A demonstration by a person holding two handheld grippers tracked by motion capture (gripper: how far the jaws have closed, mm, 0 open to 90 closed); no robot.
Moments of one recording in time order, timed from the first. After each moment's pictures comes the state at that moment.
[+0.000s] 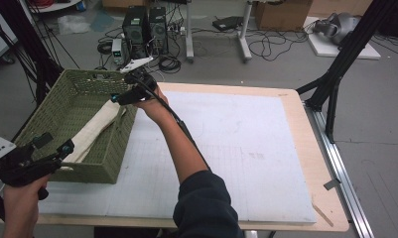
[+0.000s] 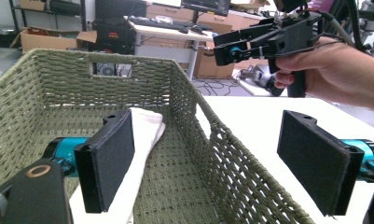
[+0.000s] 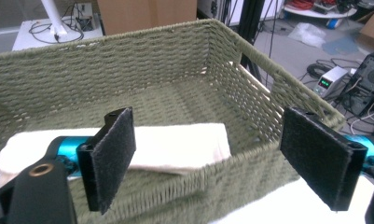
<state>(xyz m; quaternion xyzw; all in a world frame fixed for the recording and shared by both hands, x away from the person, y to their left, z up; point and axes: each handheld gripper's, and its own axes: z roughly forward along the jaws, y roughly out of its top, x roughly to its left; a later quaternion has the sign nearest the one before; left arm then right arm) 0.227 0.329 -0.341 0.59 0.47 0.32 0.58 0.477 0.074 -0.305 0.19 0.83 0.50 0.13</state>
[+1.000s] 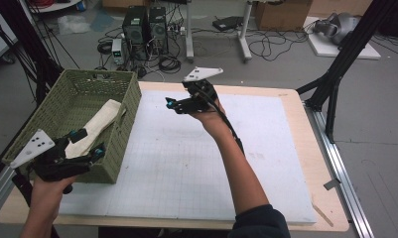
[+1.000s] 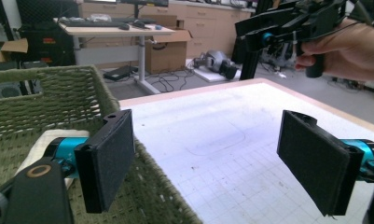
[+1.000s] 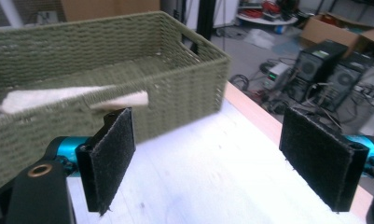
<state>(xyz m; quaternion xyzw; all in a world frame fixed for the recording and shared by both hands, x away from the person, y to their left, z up) 0.243 0.267 -0.335 0.66 0.37 0.27 0.59 0.425 -0.087 -0.291 0.23 0.80 0.51 0.19</state>
